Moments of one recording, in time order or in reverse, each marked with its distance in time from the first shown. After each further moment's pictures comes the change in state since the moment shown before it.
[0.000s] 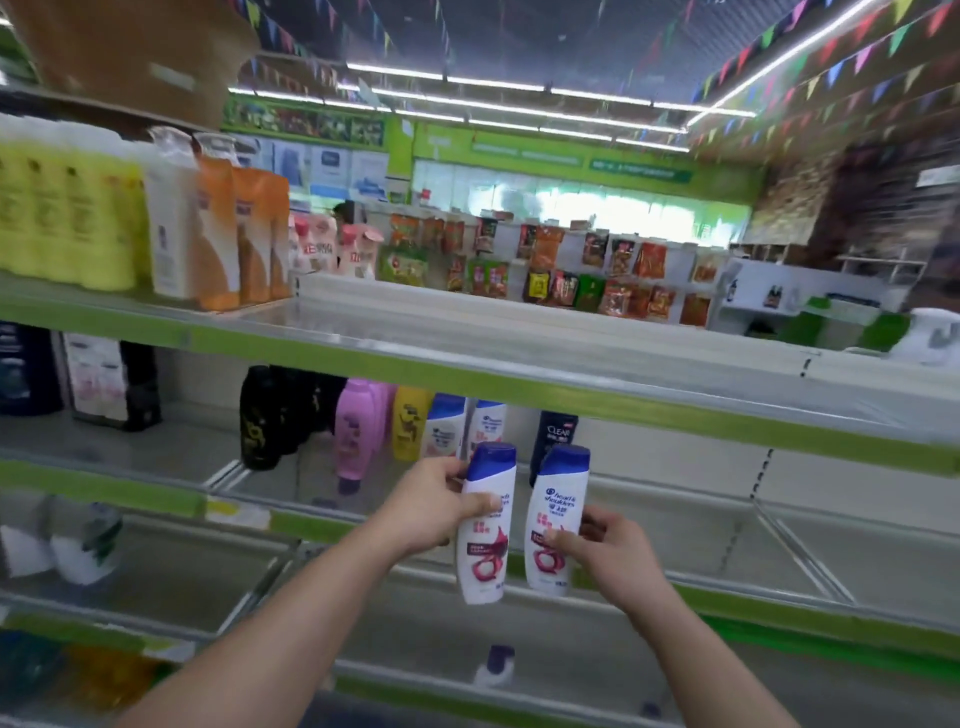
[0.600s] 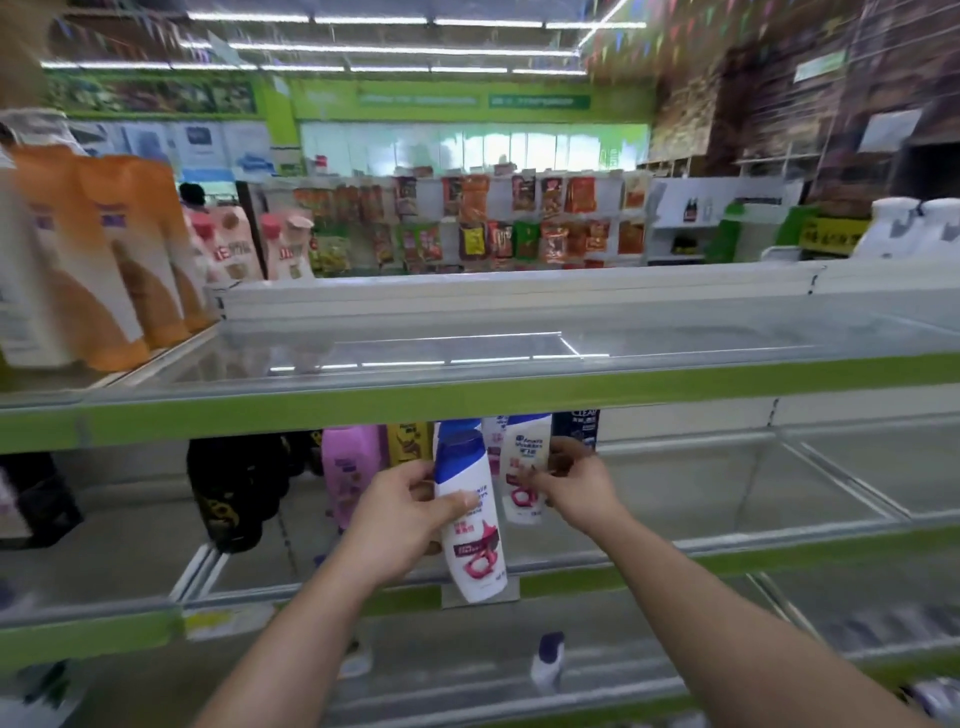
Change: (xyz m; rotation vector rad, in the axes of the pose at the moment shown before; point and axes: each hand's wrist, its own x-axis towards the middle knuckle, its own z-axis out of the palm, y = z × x) left_hand 0.070 -0.040 -0.082 -0.088 -0.085 -0.017; right_hand 0.131 -0.002 0.090 -0.031 0.213 0.020
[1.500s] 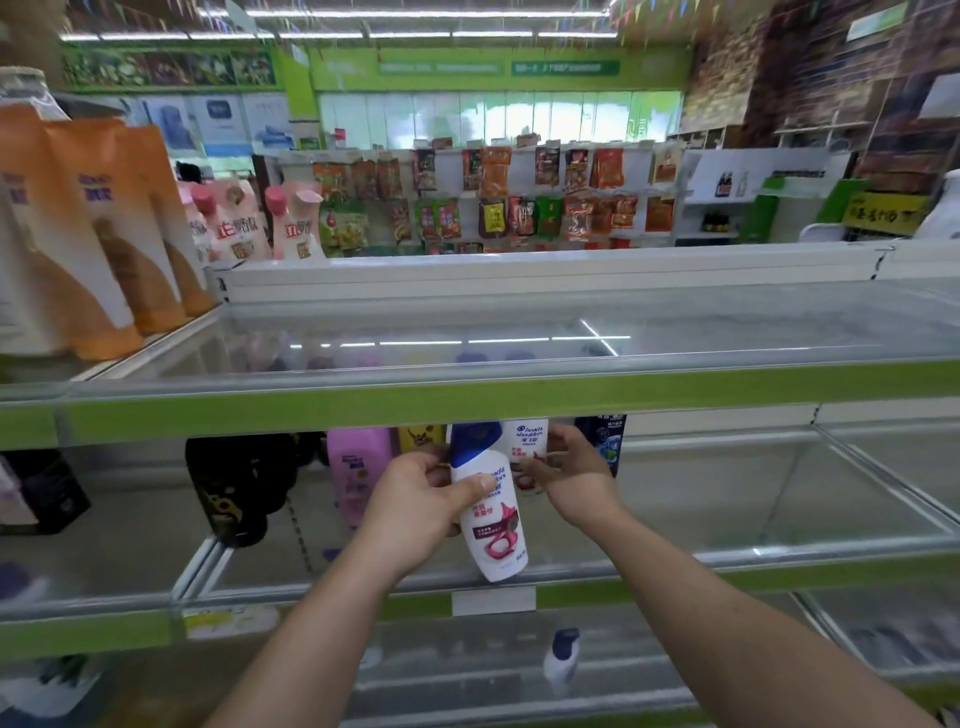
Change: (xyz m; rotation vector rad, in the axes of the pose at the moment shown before) left_hand 0.030 -0.003 0.008 -0.085 0.076 0.002; right_hand 0.033 0.008 0.029 0.029 0.012 -0.032
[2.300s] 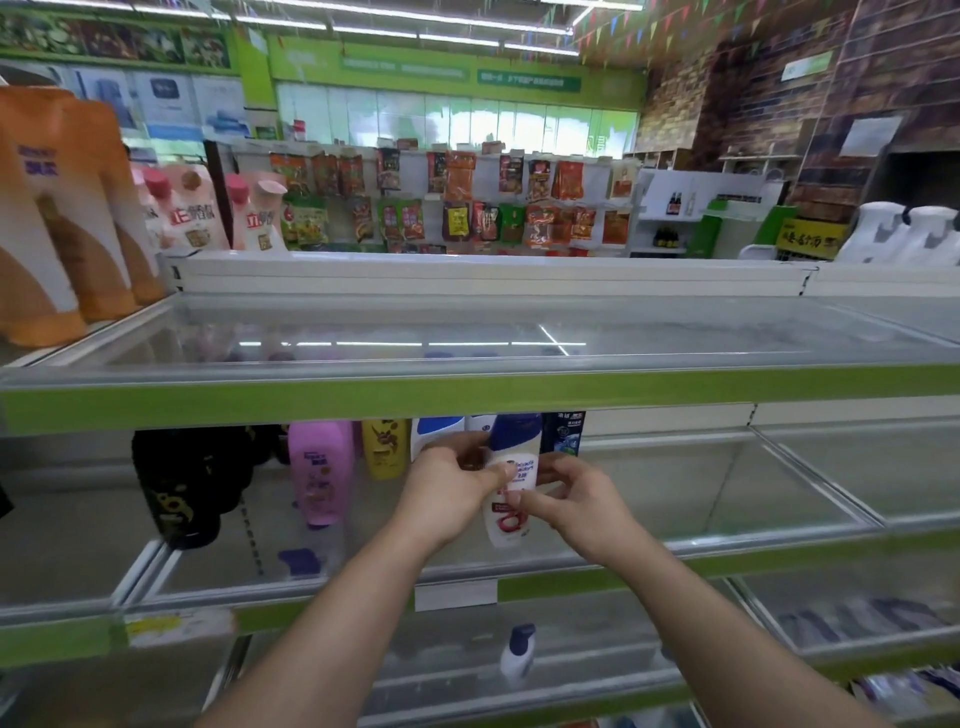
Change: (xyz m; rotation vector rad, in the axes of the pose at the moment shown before) left_hand 0.023 -0.006 0.046 0.113 -0.054 0.094; right_hand -0.061 -0.017 -0.049 -0.115 -0.137 -0.053
